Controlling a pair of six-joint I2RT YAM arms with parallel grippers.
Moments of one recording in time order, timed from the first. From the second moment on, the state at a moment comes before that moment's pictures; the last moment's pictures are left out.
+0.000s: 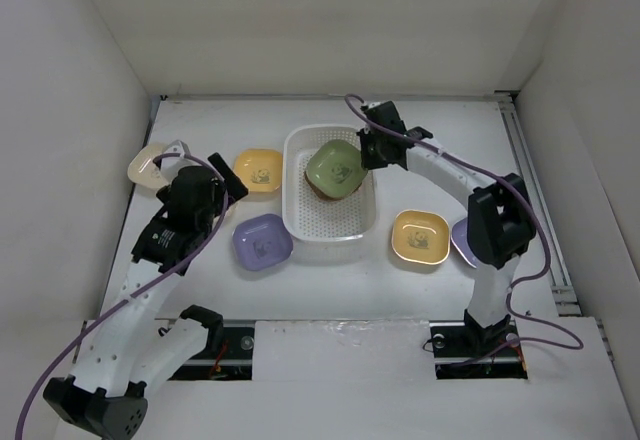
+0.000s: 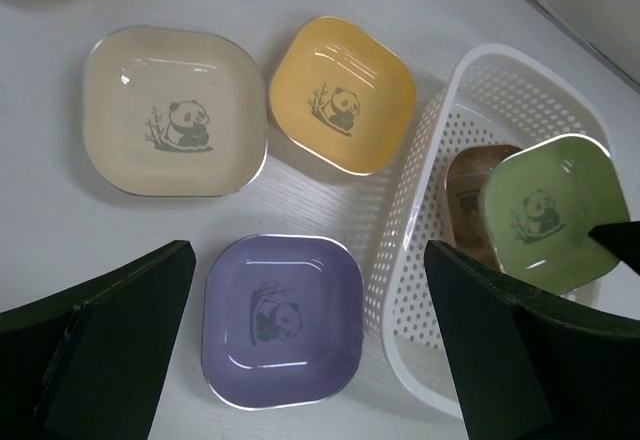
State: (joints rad) left arm -0.36 0.82 0.94 -0.68 -0.45 -0.70; right arm 0.48 1.91 1.57 -0.48 0.07 0.26
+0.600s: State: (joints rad) left arm -0.37 0.77 0.69 -0.72 -0.35 -0.98; right arm 0.52 1.92 1.55 -0.44 0.09 0.31
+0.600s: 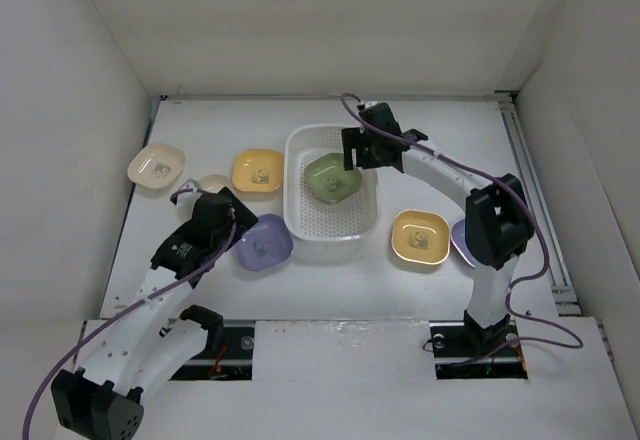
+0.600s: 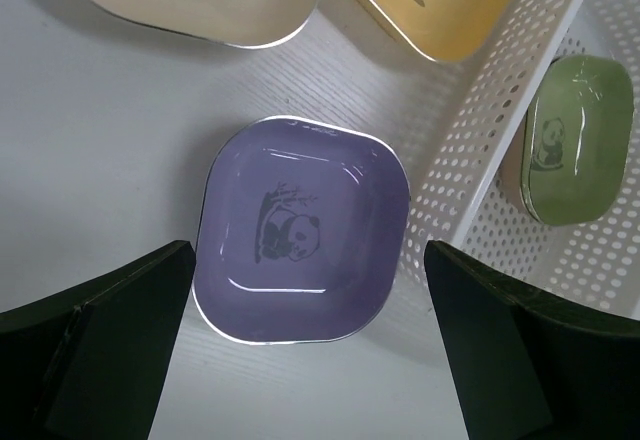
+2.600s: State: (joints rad) left arm -0.41 1.15 0.97 -0.44 -0.27 -0.96; right arm 0.48 1.35 1.49 -0.45 0.10 0.33
